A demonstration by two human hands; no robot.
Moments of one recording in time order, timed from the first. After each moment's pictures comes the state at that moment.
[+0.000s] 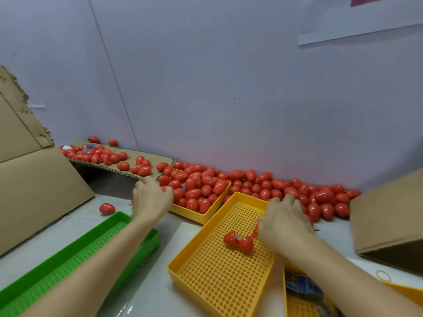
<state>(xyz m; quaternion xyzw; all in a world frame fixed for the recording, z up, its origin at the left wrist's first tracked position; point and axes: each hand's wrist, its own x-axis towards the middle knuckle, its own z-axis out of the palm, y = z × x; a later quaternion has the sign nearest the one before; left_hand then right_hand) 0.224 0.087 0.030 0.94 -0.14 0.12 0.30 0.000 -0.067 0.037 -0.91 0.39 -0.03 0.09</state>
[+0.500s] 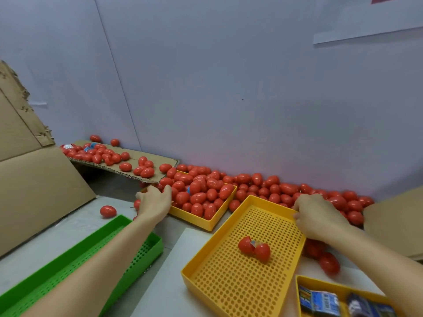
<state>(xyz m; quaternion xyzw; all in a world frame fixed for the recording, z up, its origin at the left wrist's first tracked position) 0.250 0.081 0.022 0.94 -0.05 -0.01 0.35 0.003 -0.141 0.030 -0.92 0.38 -0.04 0.07</state>
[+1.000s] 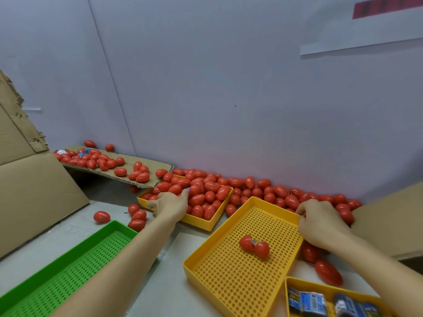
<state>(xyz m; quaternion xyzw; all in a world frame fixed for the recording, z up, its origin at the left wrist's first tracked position) 0.220 0.040 0.024 0.91 -0.04 -0.05 0.40 -0.019 -0.146 0.032 -0.89 0.41 -0.10 0.17</state>
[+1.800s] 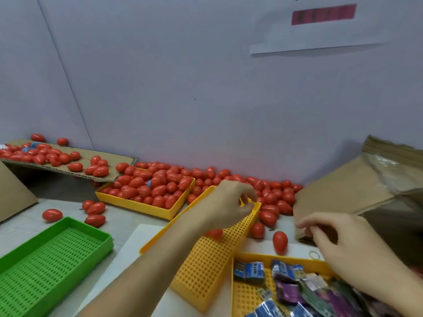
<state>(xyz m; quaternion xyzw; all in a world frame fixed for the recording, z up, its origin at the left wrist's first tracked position) 0.060 -0.031 0.065 0.72 -0.64 -0.04 0.26 -0.168 -0.112 0.056 -0.88 0.31 -0.25 0.24</state>
